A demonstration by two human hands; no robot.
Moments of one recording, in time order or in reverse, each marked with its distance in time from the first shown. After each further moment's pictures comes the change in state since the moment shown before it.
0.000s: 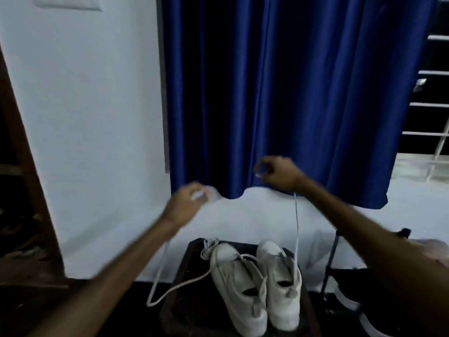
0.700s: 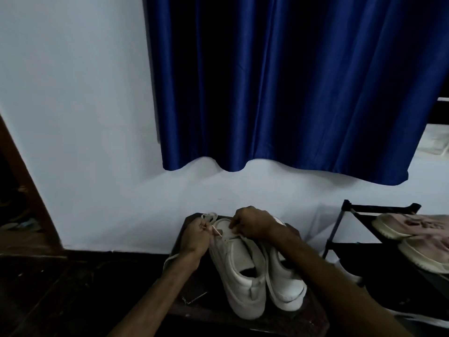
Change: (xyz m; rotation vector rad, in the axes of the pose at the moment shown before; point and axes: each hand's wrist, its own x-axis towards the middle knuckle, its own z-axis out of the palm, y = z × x) left_hand -0.029 -0.145 0.116 -0.180 0.085 -0.455; right_hand -0.038 0.070 0.194 -0.268 -0.469 0.011
